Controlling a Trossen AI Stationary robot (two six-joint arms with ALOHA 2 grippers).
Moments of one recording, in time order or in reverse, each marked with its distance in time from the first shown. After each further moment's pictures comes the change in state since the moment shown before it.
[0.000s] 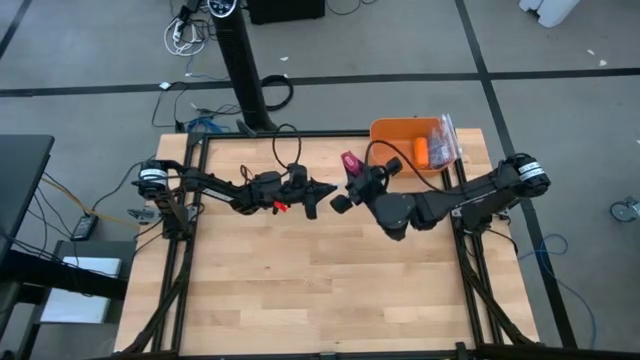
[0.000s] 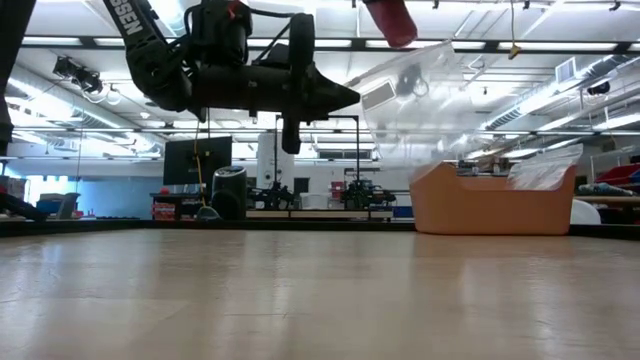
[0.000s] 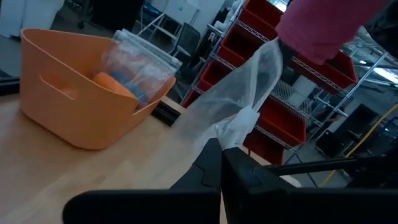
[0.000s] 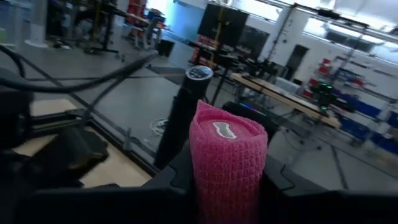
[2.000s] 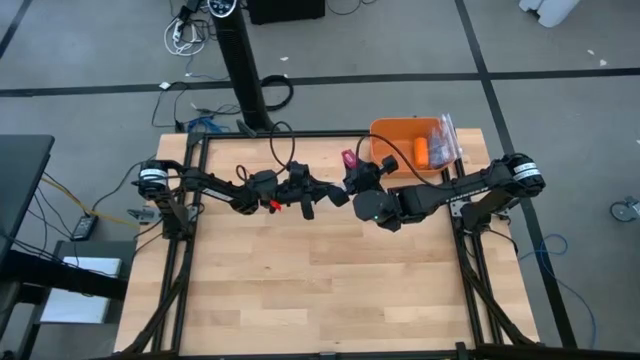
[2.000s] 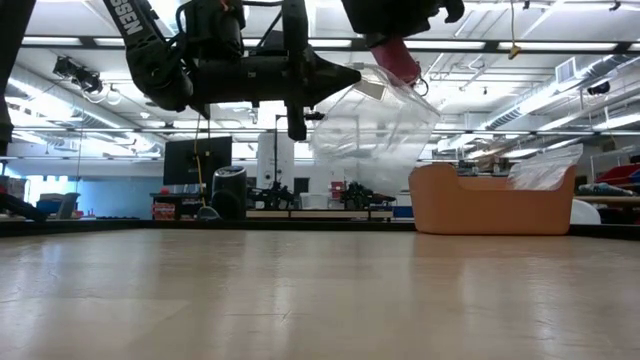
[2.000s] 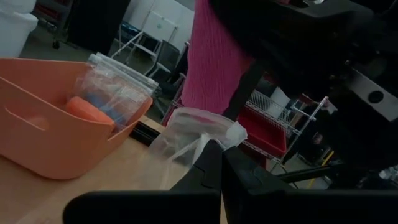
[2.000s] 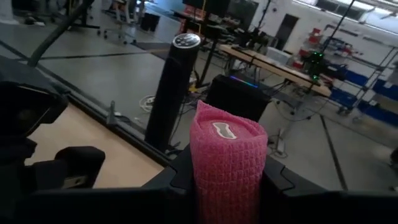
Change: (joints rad) left arm 0.000 -0.001 0.000 0.104 0.055 0.026; right arm -0.093 0.040 -0.001 -0.310 -0.026 0.364
